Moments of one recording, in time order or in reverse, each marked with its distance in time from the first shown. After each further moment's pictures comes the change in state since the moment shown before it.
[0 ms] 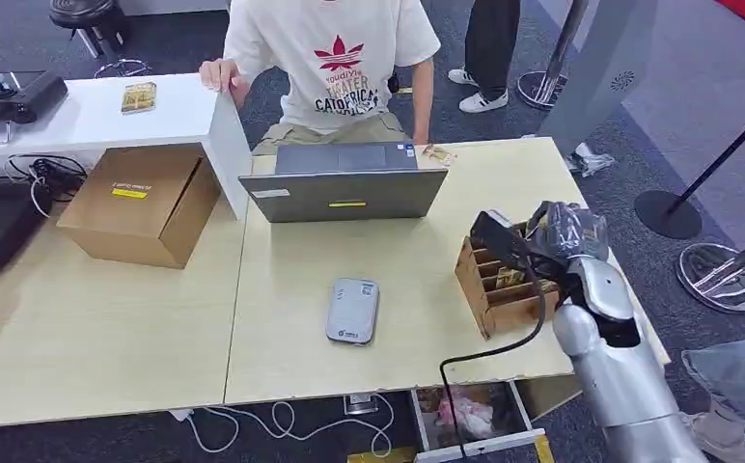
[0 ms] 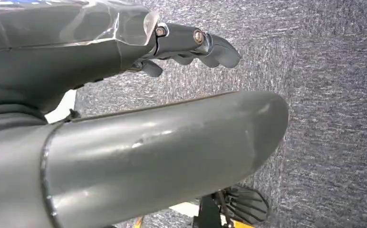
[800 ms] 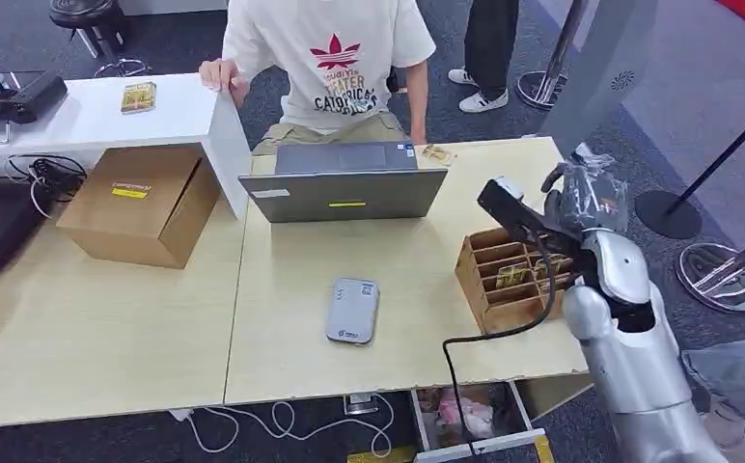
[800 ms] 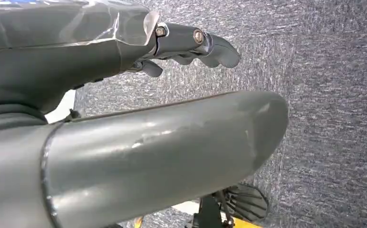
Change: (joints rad) left arm -0.001 -0.005 0.000 0.000 0.000 -0.003 0.000; right arm -0.054 -0.014 0.000 -0.091 0.034 -0.013 0.009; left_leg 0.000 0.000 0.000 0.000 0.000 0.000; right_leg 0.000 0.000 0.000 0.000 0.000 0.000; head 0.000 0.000
